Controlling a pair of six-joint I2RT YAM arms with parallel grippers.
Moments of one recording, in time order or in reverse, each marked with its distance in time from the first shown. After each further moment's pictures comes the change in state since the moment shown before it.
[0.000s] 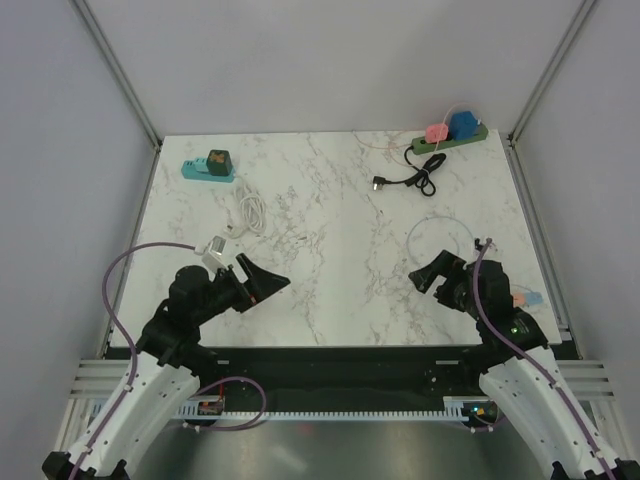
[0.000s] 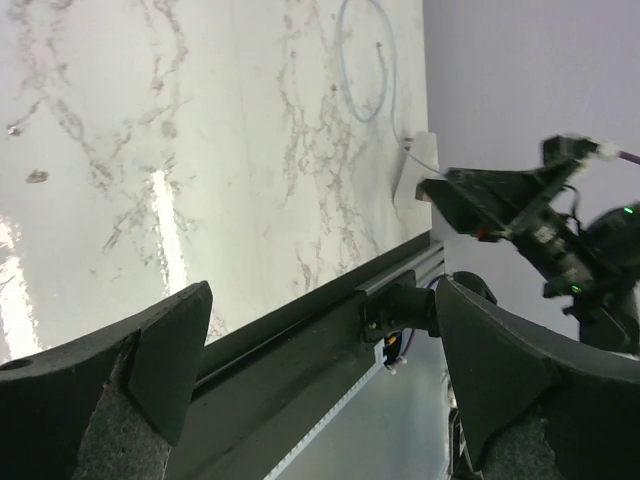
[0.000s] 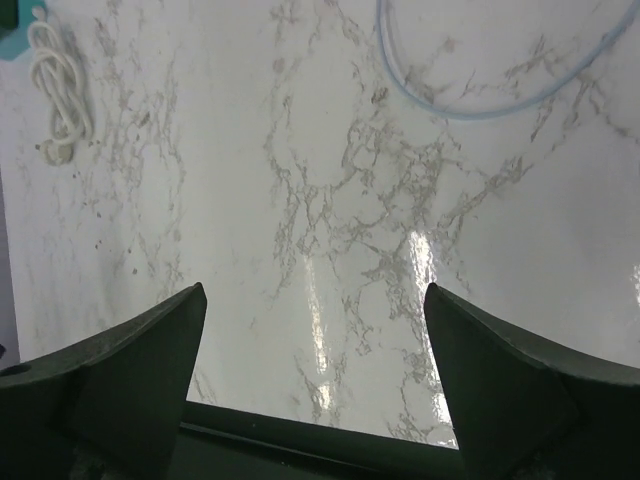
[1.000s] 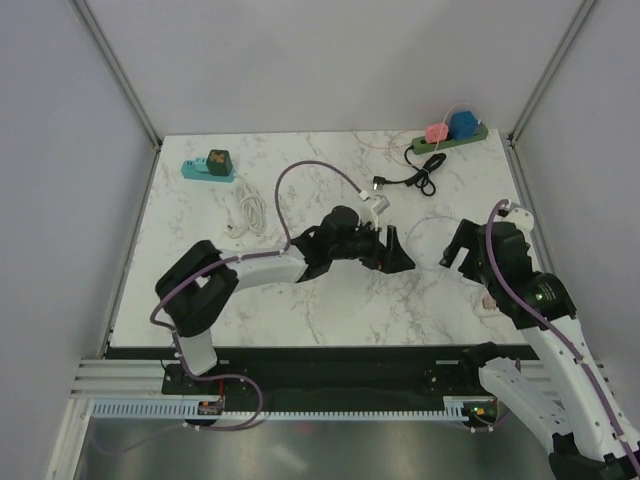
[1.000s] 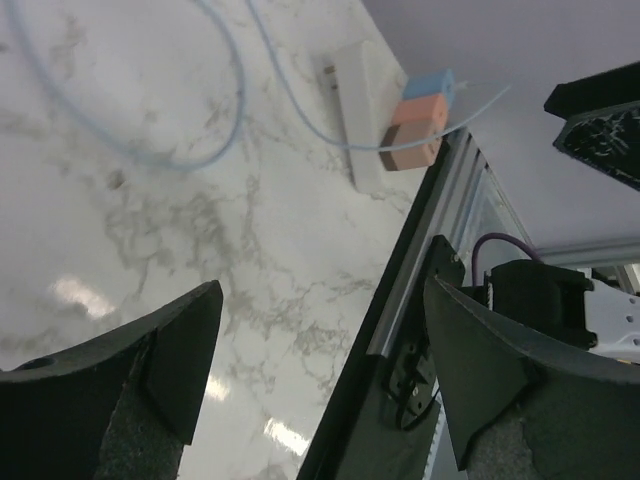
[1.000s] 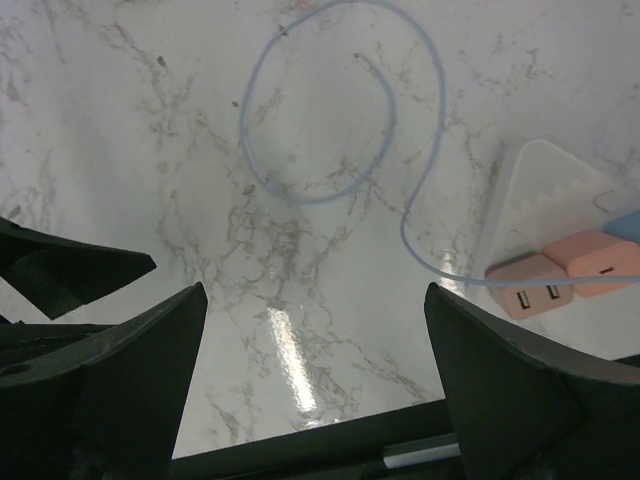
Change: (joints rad) left arm -0.473 1.363 0.639 0.726 0.007 0.313; right arm -0.001 0.240 0.509 -0.370 0.368 -0.169
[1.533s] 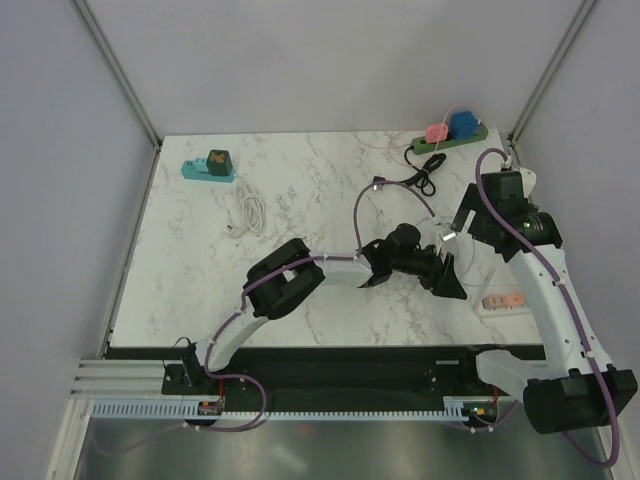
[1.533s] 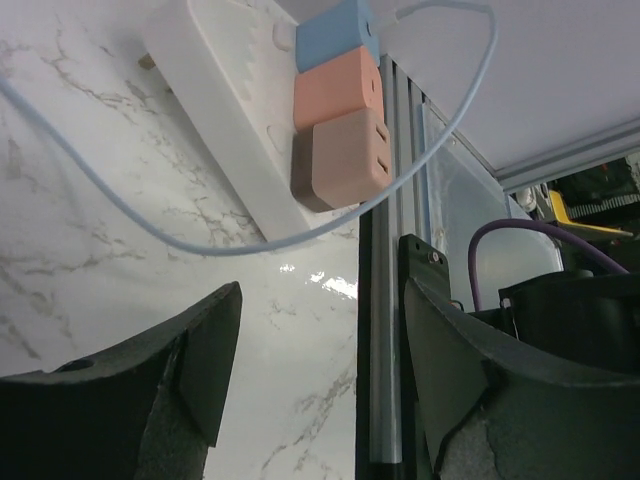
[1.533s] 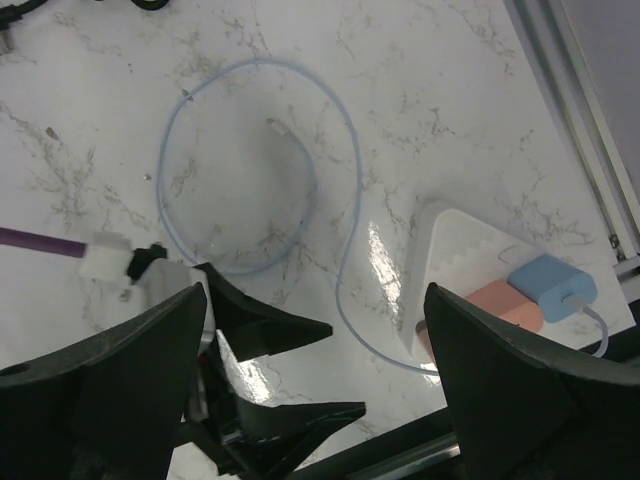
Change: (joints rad) left arm -0.152 0.621 0.552 0.180 0.278 0.020; right arm -0.215 0.390 0.245 -0.011 0.039 -0.170
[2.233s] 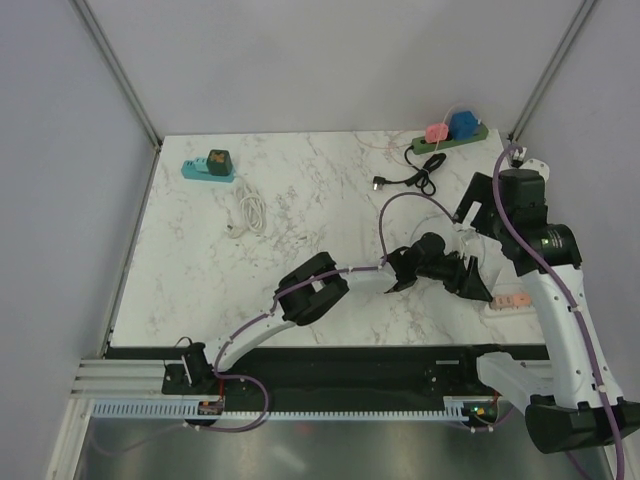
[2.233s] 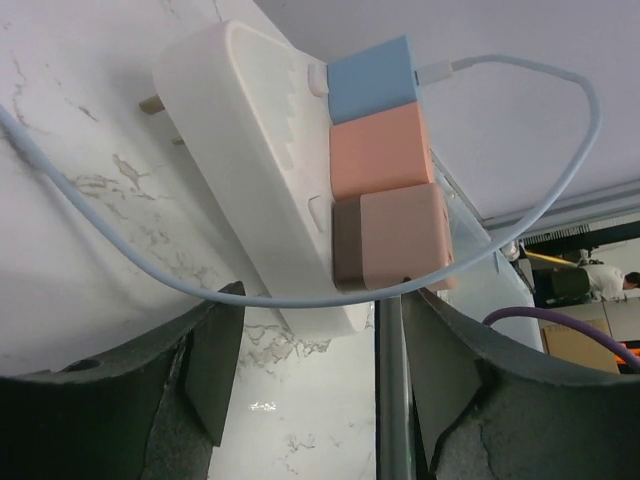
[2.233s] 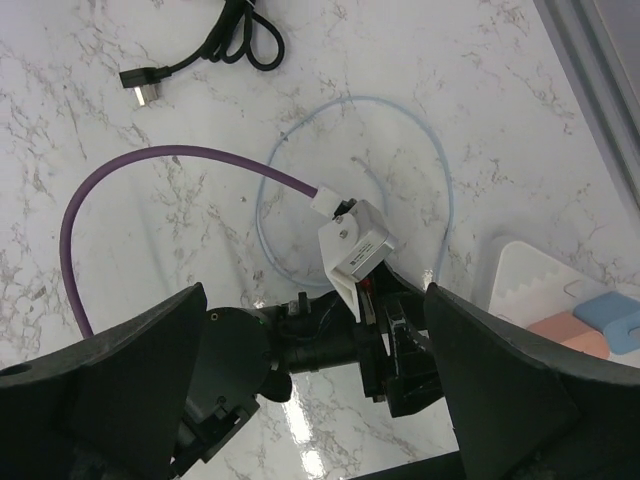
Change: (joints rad) left arm -0.053 0.338 0.432 -0.011 -0.030 -0.175; right arm 0.000 -0.082 0.060 0.050 -0.119 -0.002
